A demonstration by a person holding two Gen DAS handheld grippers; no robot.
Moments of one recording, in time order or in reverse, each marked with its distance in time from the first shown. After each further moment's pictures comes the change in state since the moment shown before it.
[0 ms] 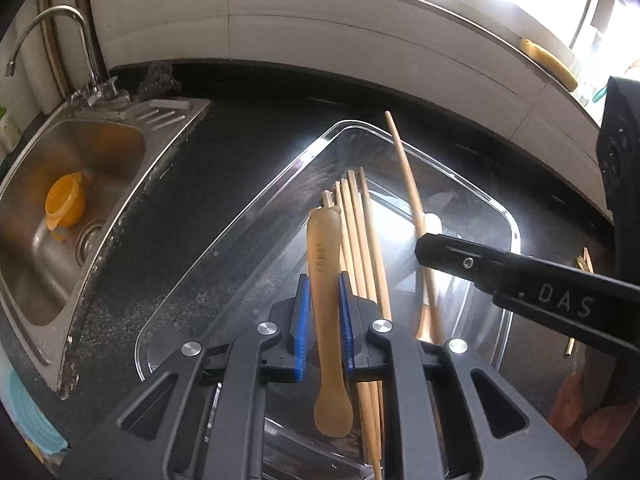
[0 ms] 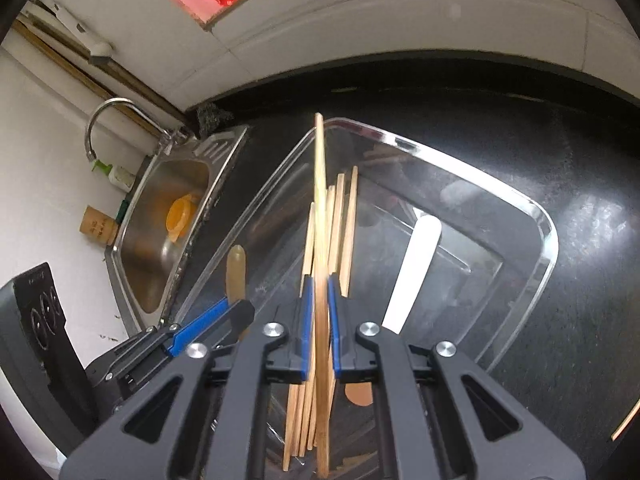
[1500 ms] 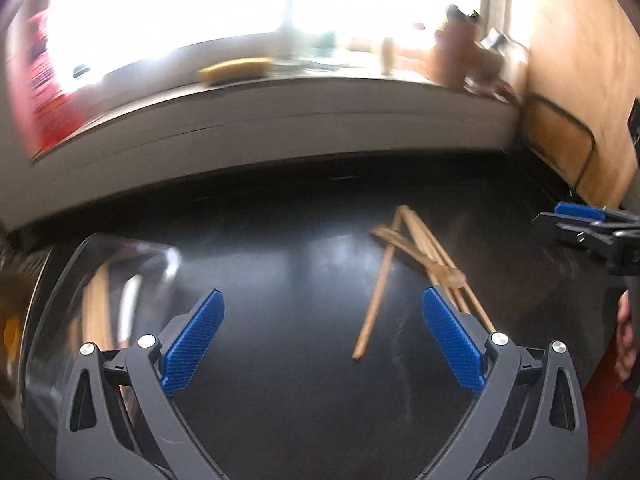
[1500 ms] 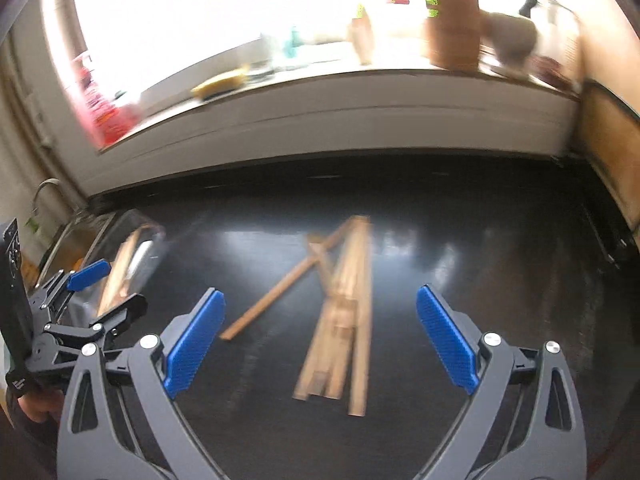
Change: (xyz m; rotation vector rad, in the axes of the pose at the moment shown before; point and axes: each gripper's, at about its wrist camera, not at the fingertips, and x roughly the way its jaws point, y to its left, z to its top) left arm -0.069 -0.294 -0.083 0.488 -0.216 -0.234; right arm -0.316 -0.271 -0.169 0.090 -0.405 -0.381
